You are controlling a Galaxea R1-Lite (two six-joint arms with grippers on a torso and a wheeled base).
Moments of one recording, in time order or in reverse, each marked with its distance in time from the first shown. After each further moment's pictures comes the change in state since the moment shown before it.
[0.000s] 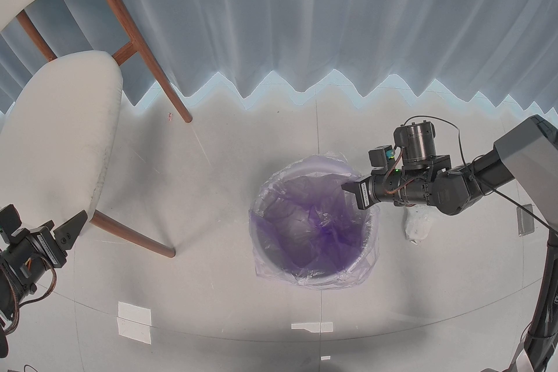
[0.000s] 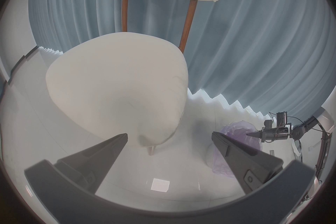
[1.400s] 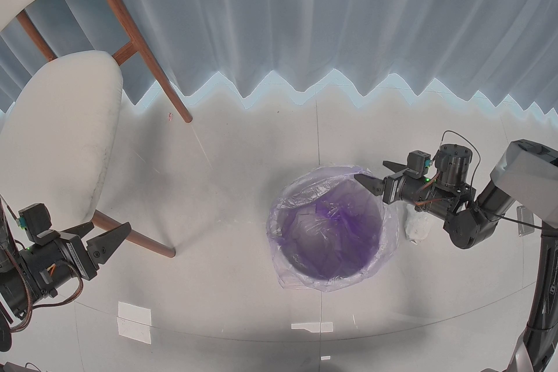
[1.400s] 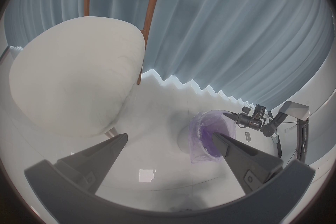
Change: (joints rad) left arm -0.238 0.084 -0.039 -0.001 -0.053 0.003; right arm -0.152 0.077 0.301 -0.750 0.130 0.176
